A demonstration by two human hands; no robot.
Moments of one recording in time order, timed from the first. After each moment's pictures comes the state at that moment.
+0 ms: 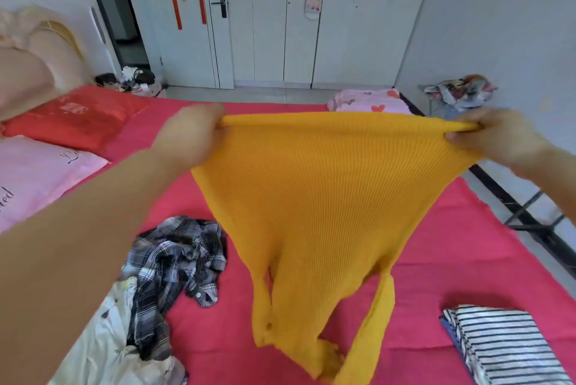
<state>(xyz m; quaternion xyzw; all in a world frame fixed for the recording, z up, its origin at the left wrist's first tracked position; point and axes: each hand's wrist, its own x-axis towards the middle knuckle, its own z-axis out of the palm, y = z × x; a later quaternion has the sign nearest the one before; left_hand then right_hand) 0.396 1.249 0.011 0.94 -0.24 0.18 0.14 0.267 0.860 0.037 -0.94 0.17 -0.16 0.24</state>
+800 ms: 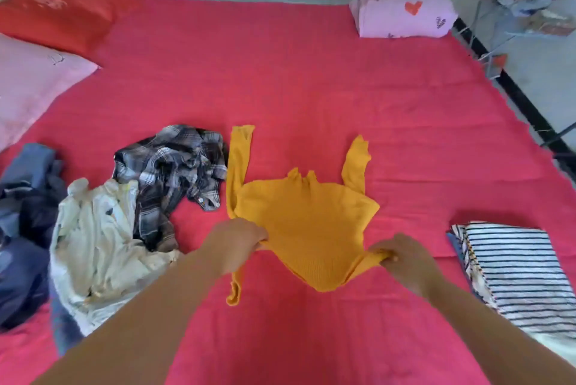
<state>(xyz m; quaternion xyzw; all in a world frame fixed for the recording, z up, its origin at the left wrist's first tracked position) 0.250 1.237 -0.286 0.92 -0.34 -0.19 0.04 0.147 0.931 -0.309 -0.97 0.06 0.13 0.18</state>
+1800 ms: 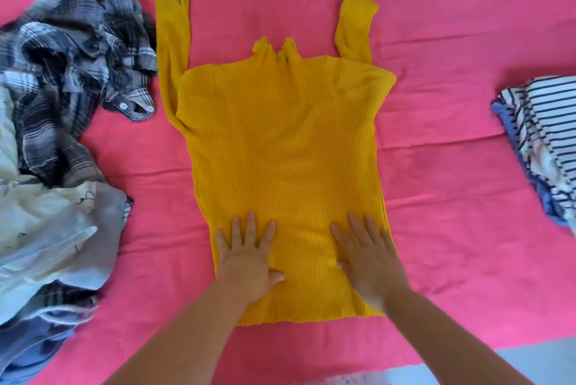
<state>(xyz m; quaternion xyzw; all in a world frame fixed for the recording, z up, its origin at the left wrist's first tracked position) 0.136 1.211 -0.534 0.88 -0.25 -0.40 -0.09 0.042 1.007 -0.531 -0.96 0.08 0.27 0.08</state>
